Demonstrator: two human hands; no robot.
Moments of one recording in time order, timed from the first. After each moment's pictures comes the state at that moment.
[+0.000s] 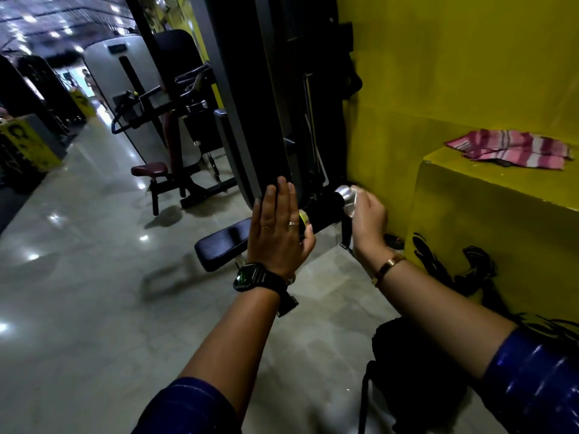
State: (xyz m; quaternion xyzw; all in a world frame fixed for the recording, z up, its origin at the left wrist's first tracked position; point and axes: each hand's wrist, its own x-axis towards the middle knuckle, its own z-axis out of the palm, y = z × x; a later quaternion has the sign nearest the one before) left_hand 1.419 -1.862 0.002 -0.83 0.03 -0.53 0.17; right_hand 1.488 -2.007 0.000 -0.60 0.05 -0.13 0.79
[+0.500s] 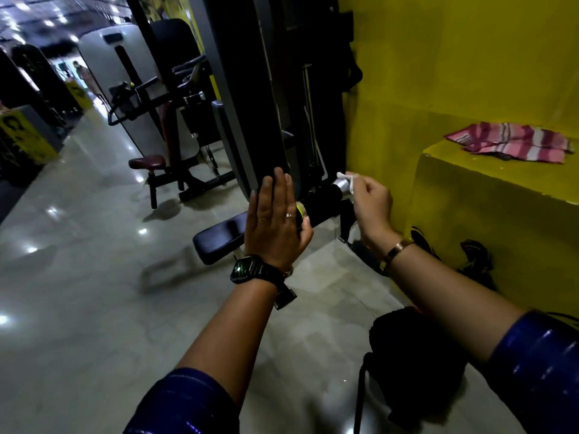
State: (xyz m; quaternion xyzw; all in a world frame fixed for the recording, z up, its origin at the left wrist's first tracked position) left_hand 1.419 -1.863 0.004 -0.83 0.04 -0.54 0.17; right_hand 1.492 -2.024 0.011 -0.68 -0.03 -0.13 0.73
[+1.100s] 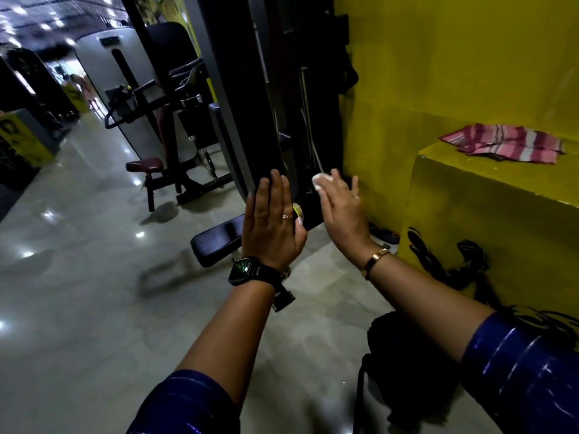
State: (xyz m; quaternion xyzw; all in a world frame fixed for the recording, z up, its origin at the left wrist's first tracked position) left_hand 1.415 -1.864 0.004 -0.83 0.04 -0.54 0.17; right_hand 1.480 -2.003 -0.007 -0.82 -0.24 -0.30 0.42
